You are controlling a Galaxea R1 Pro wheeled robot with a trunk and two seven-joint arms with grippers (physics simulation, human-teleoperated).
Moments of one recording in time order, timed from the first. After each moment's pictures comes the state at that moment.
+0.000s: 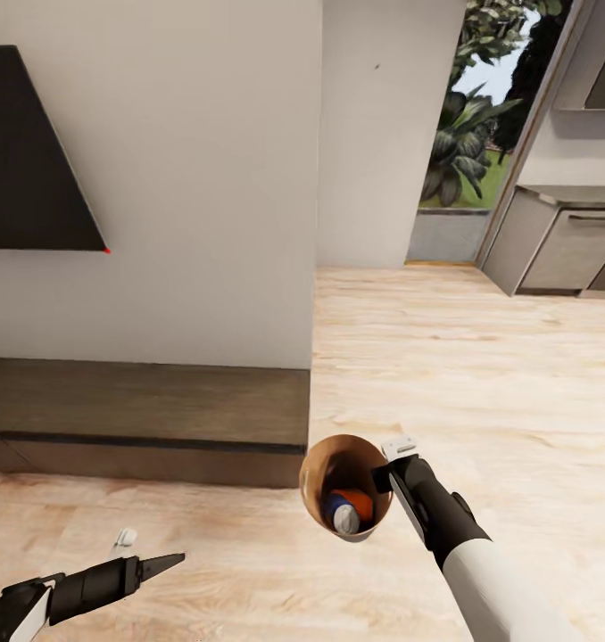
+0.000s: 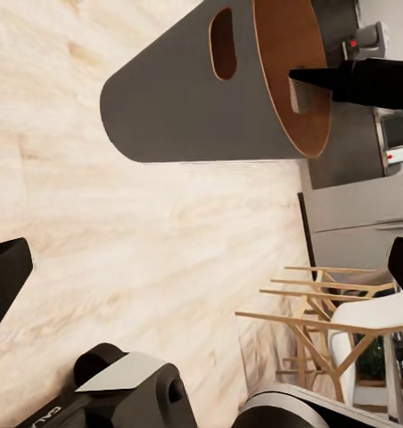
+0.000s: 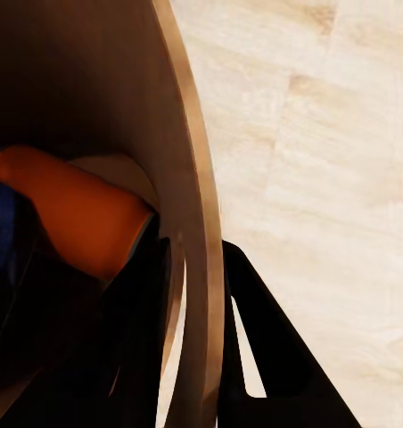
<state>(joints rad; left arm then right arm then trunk) -0.44 0.37 0.00 -0.46 0.35 0.34 -1.36 -0.67 0.05 0.12 -0.77 0.16 0.72 -0.03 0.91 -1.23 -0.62</state>
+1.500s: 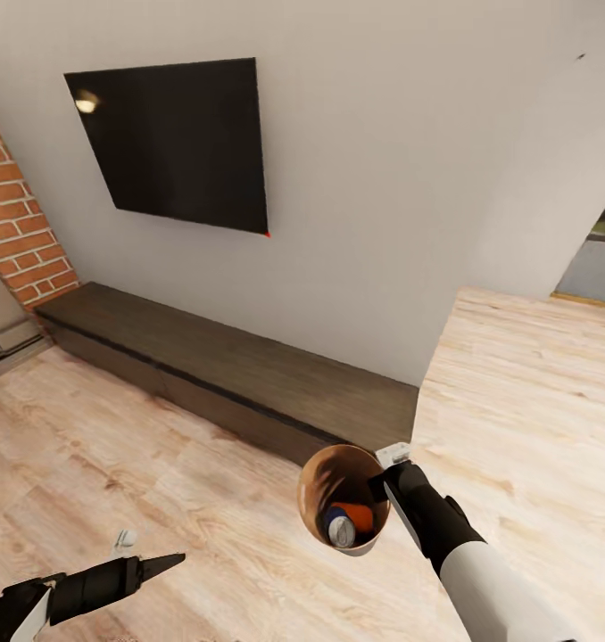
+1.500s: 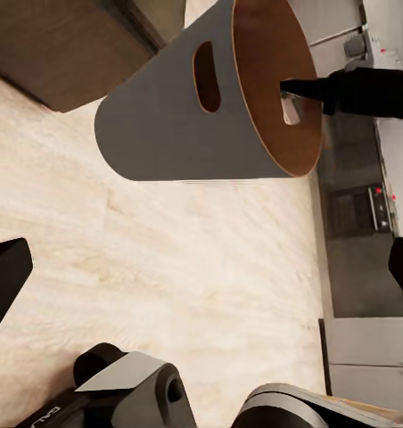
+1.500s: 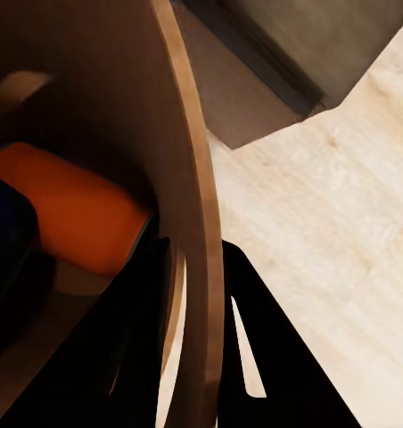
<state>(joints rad) -0.44 0.37 0.00 -0.46 0.35 0.34 -1.36 -0.67 0.05 0.19 -0.72 0.16 0.72 -0.03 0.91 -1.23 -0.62</state>
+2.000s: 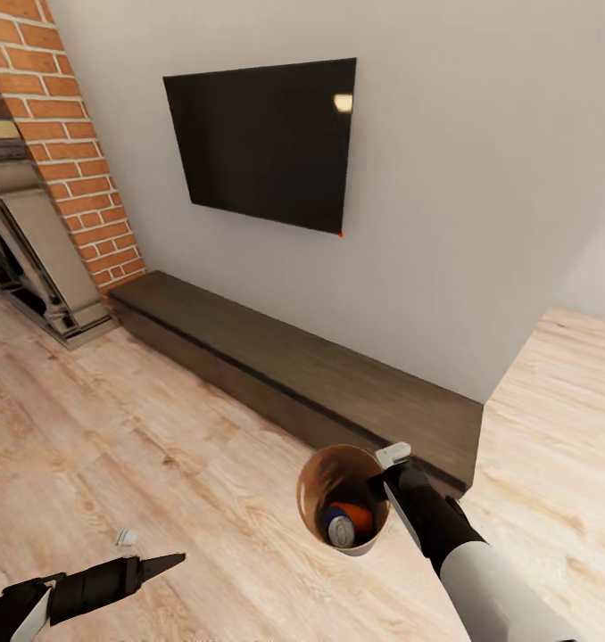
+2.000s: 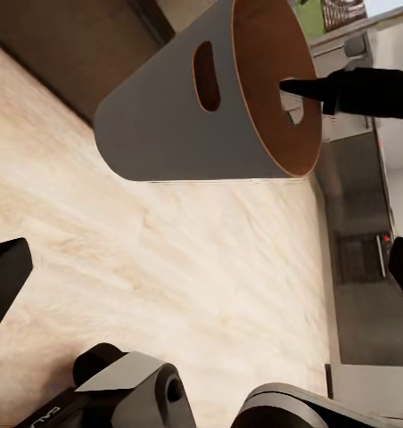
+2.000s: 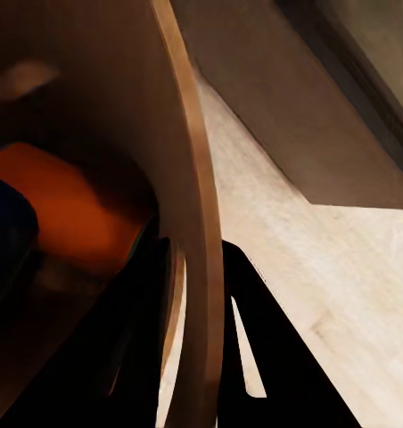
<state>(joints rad) -0.44 0.37 0.00 -0.46 0.35 0.34 -1.36 -0.67 0.05 0.19 -0.72 0.16 0.72 -0.03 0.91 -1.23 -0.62</state>
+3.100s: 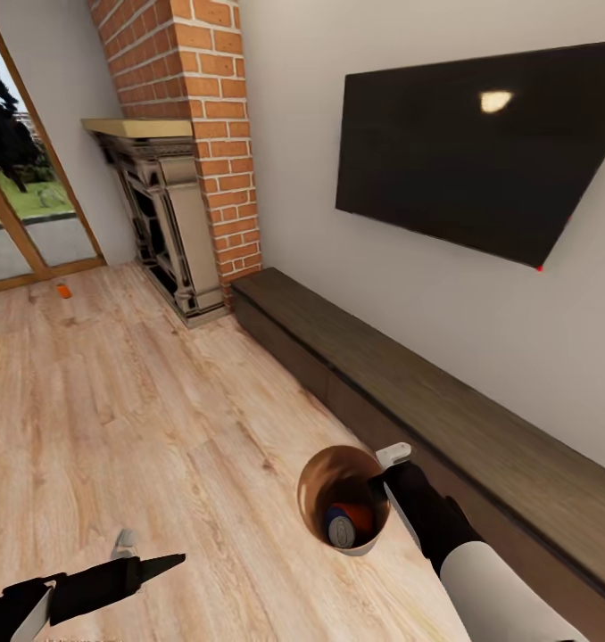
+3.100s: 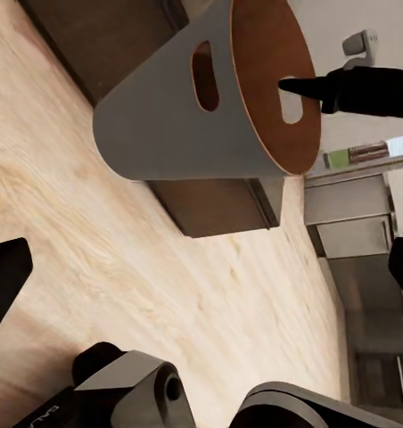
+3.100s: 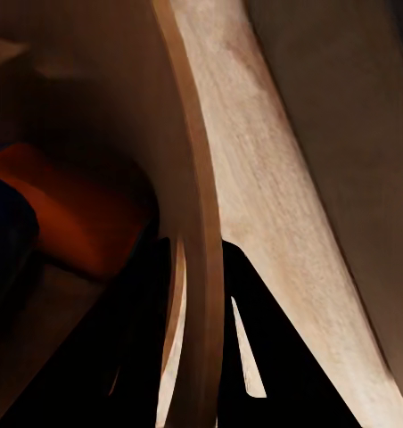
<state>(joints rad) -0.44 0.37 0.00 -0.46 0.35 0.34 -1.36 -0.67 0.05 0.19 -0.72 0.16 0.72 -0.03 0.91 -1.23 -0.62</state>
